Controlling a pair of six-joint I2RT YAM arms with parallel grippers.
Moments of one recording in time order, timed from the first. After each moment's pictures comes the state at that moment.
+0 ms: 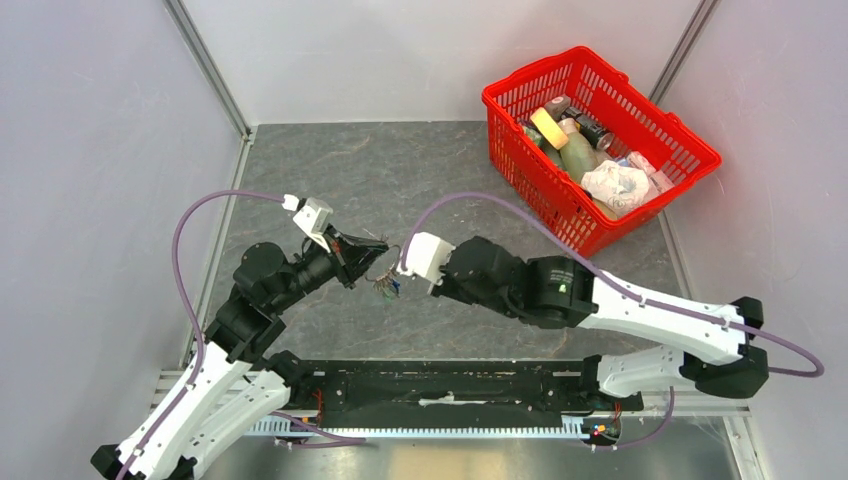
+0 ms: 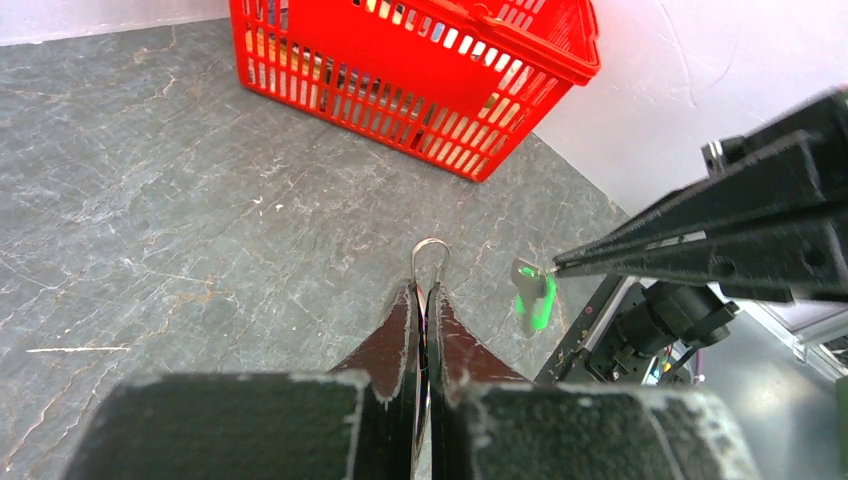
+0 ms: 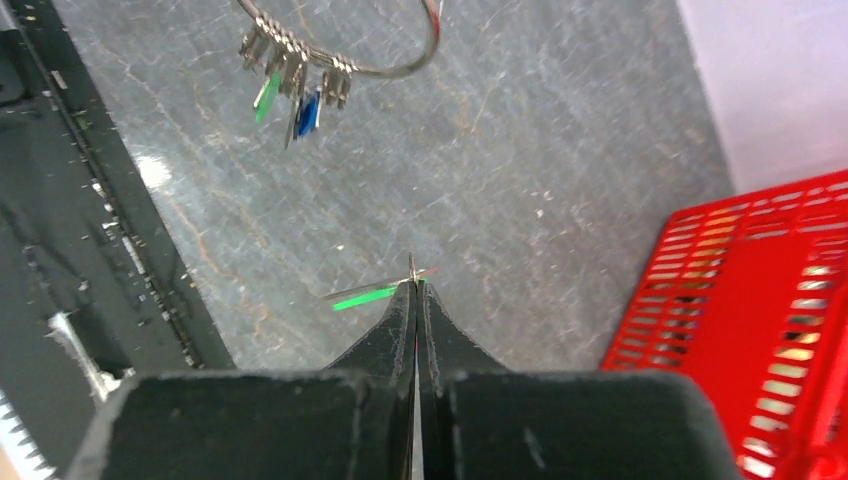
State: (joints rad) left arm -0.59 0.58 0.74 -0.19 0.28 -0.34; right arm 1.25 1.23 1.35 -0.75 0.32 -0.21
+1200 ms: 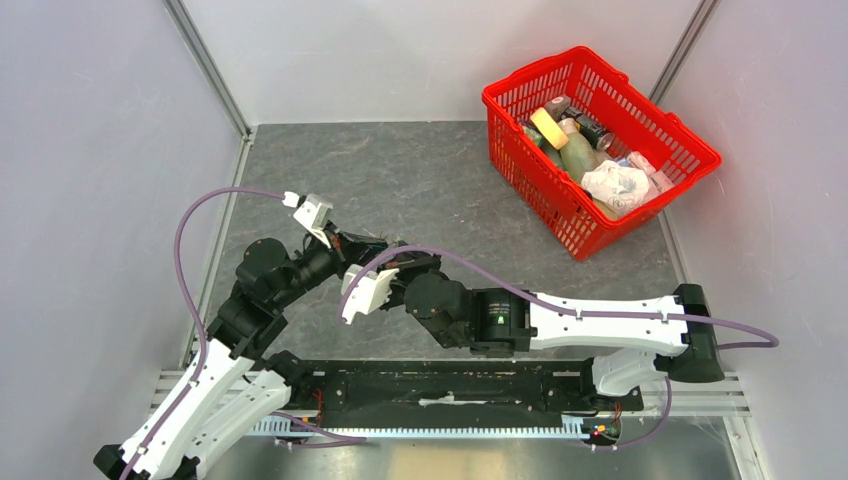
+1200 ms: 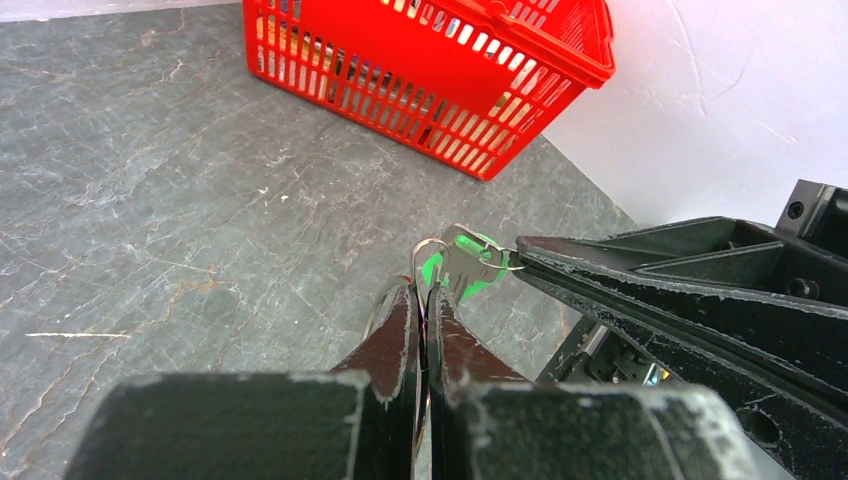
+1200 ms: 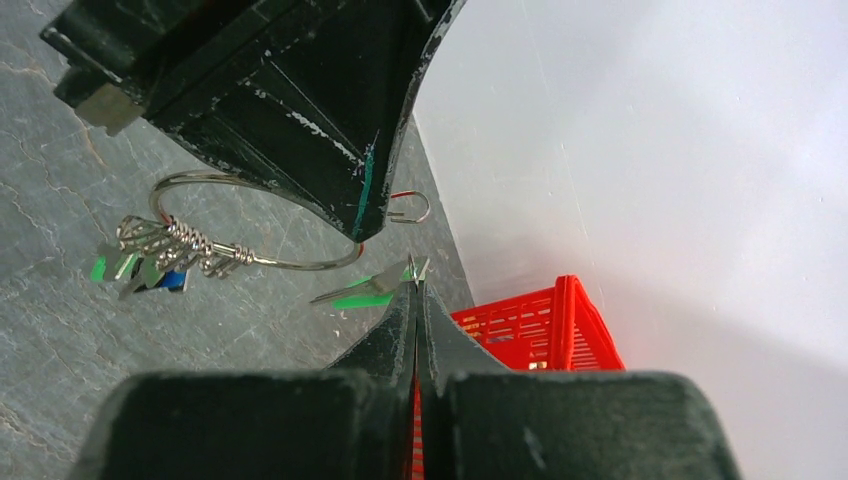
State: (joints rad) left arm -0.56 0.60 0.74 -0.19 0.29 -0.37; right arm 1.46 1.42 1.31 -0.15 0.80 -0.81
